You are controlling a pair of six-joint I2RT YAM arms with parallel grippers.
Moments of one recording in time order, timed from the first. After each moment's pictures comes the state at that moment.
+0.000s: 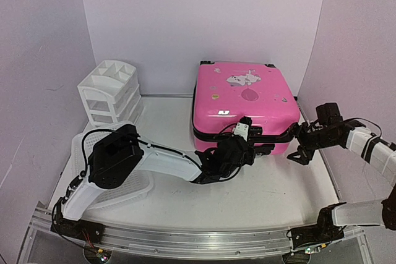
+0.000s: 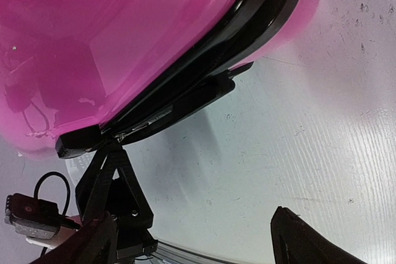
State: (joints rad) left arm -1.24 2.37 1.70 0.44 -0.53 -0.36; right arm 0.12 1.10 0.75 -0.60 -0.52 0.87
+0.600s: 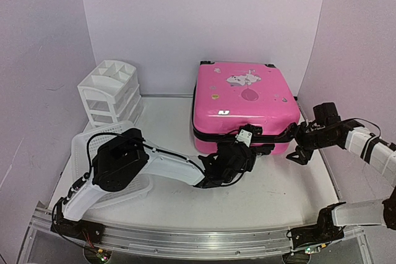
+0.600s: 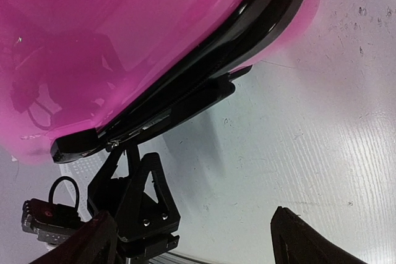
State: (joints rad) left arm -1.26 2.41 1.73 0.39 -0.58 -0.30; right arm 0.16 1.10 0.75 -0.58 -0.46 0.90
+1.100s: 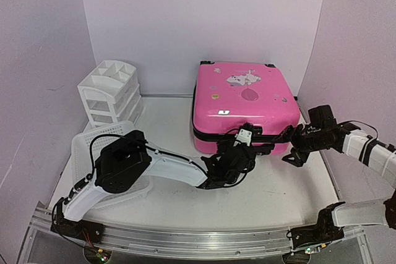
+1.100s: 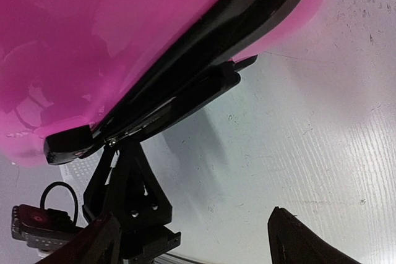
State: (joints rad) left arm -1.26 2.44 1.77 0.39 -0.70 -0.28; right arm 0.23 1.10 0.72 -0.53 -0.42 0.97
